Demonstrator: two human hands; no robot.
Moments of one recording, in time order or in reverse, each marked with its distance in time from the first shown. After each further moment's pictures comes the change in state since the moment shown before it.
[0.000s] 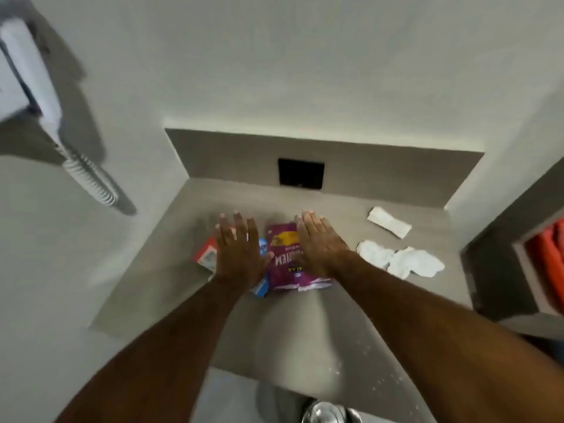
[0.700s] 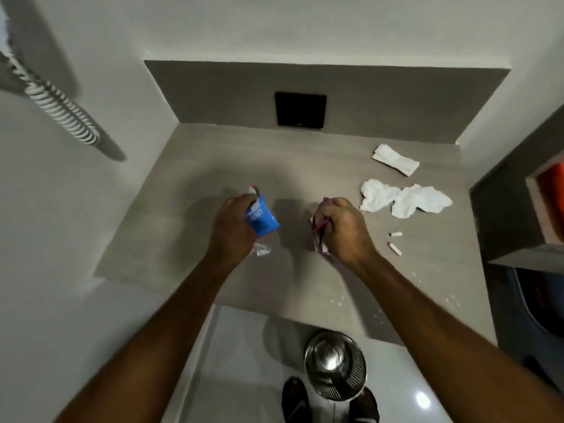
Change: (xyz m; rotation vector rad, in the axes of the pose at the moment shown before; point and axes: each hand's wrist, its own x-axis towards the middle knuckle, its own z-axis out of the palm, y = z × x) left_hand -0.064 -0.010 -0.001 -0.808 0.175 -0.010; right_hand -0.089 -0.013 0.043 0.693 0.357 0.178
